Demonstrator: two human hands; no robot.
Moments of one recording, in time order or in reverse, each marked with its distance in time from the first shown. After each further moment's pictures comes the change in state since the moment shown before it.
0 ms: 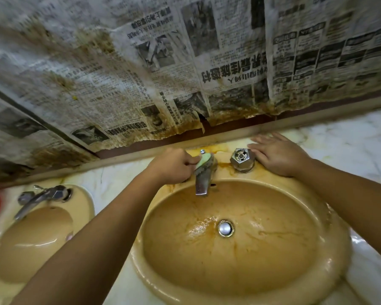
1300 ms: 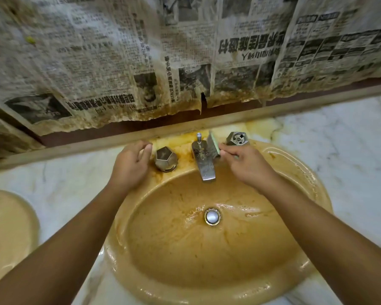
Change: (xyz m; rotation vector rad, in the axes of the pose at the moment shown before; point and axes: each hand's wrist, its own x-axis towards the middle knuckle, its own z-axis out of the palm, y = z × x) left_hand 0.032 -0.147 0.098 -0.555 0.445 0.005; right_hand -0.041 -0.179 -0.014 0.755 0.239 0.480
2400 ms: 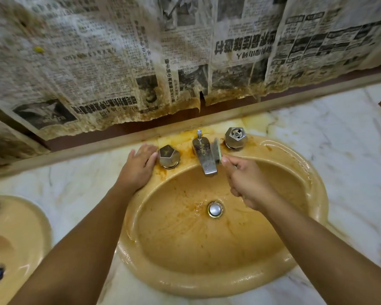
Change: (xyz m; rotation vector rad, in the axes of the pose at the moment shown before) left_hand 0.015 -0.048 0.022 0.146 -0.242 0.141; right_hand -0.049 -0.005 0.031 0.575 0.020 0.289
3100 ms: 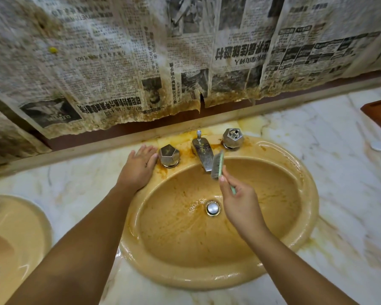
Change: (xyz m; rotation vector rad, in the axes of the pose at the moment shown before) left_hand -0.001 -0.007 0.002 0.069 -0.020 0.022; right_hand -0.069 0.018 0.033 -0.199 0.252 -0.247
